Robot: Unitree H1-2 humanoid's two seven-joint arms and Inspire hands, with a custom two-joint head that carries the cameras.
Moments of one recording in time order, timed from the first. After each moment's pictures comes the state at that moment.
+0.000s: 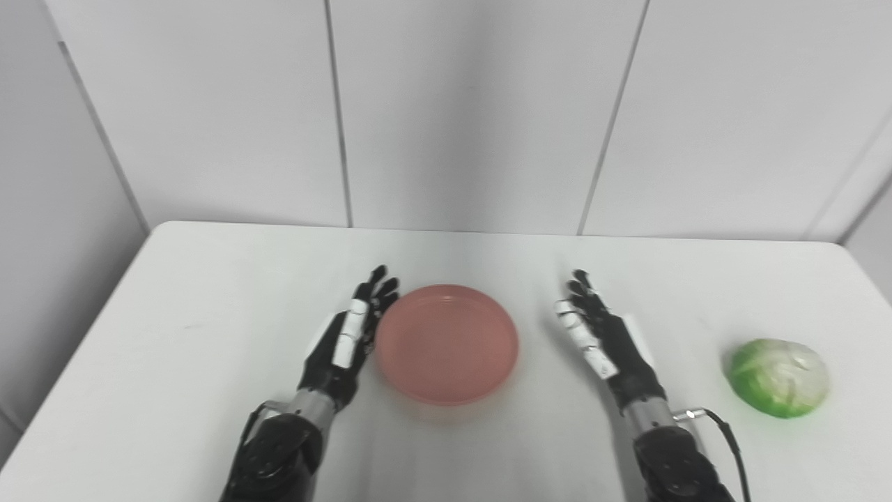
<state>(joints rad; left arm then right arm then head) -0.35 0.04 -0.09 0.35 -0.16 0.00 -0.20 -0.29 -0.17 0.07 0.03 -0.32 0.05 -0.01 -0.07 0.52</state>
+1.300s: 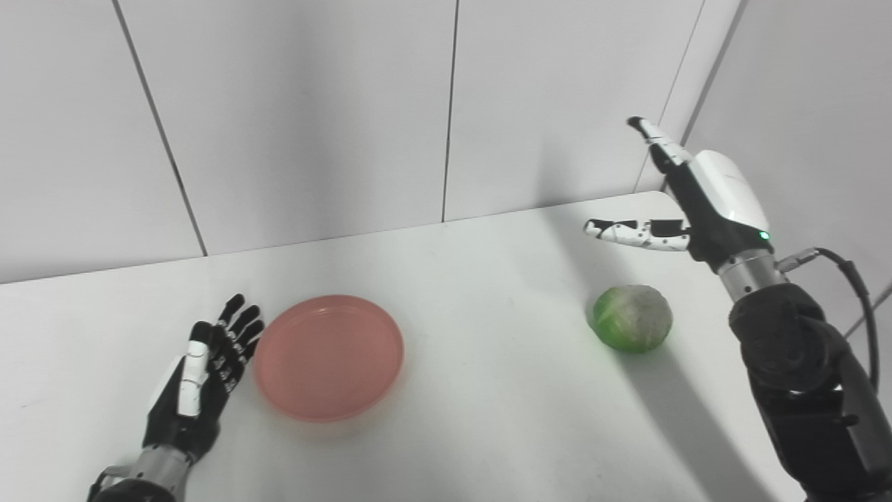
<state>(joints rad) -0.36 0.13 -0.02 0.40 -0.22 -0.02 -0.36 -0.22 -0.63 -0.26 -0.38 -0.51 0.30 0.21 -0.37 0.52</state>
